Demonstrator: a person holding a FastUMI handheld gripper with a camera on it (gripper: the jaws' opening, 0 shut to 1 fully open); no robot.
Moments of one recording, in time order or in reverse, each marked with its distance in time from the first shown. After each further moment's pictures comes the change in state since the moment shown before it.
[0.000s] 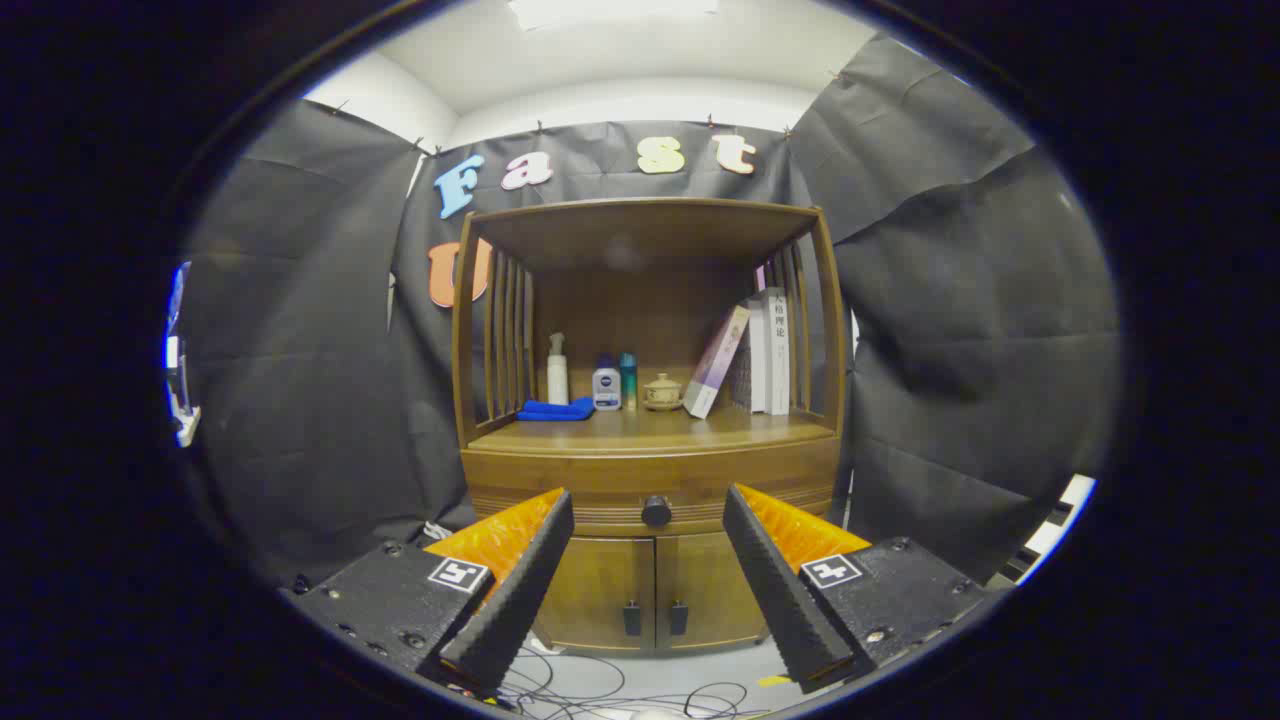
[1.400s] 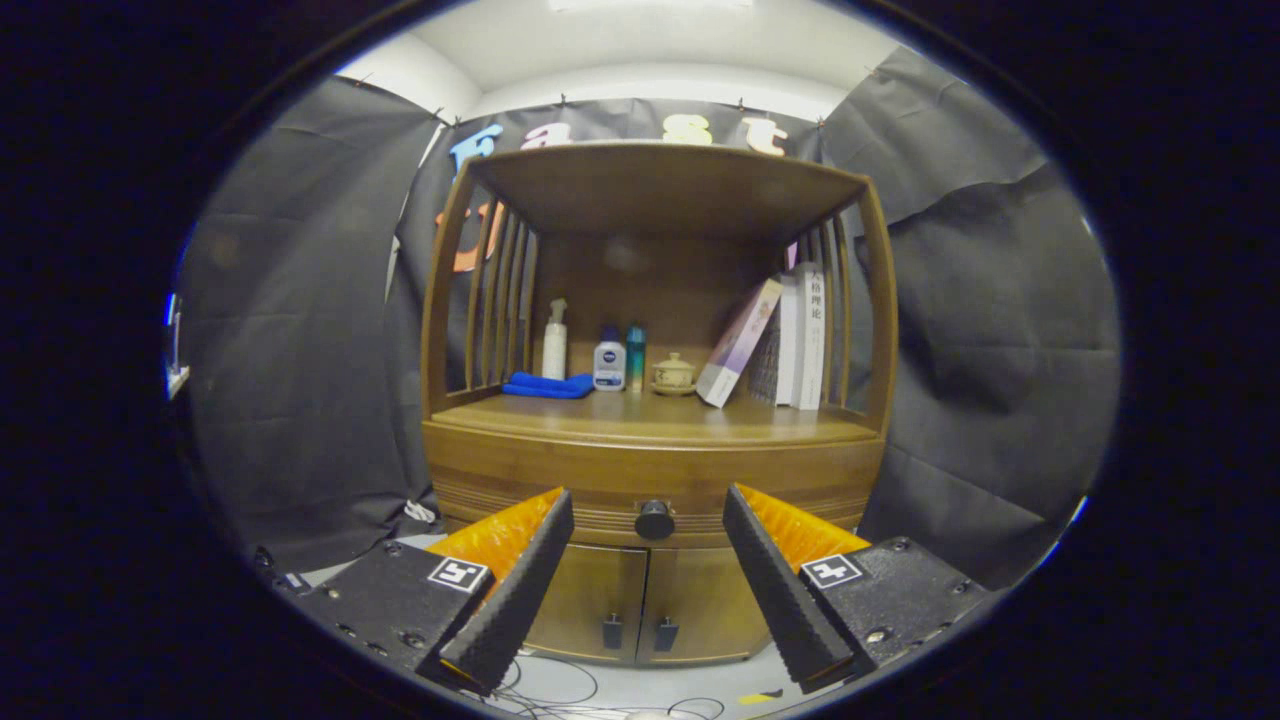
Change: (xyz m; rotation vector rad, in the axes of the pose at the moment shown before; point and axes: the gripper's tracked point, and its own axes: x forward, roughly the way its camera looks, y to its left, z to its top) arm 0.119 -0.007 -0.043 -0.079 0.047 0.012
